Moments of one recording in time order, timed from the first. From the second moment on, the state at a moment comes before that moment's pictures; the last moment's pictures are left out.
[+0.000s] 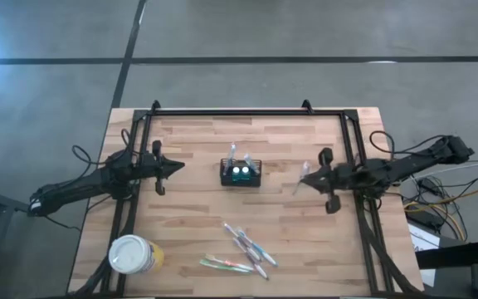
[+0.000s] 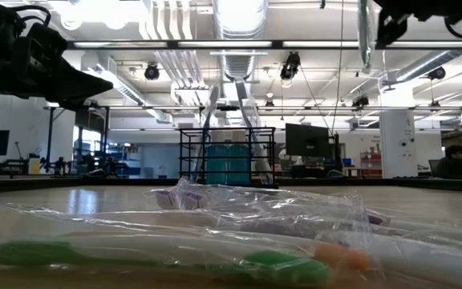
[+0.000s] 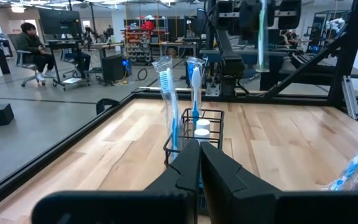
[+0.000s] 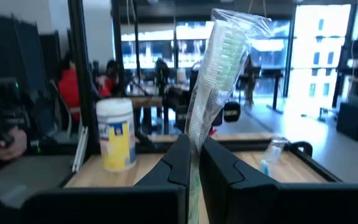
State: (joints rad) left arm 0.31 0.10 0.01 0.02 0.14 0.01; right arm 0.31 0.63 0.30 0.48 0.29 0.01
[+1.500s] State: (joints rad) left arm 0.31 0.10 0.01 0.01 0.13 0.00; right arm 0.31 0.25 0.05 0.63 0.43 -0.08
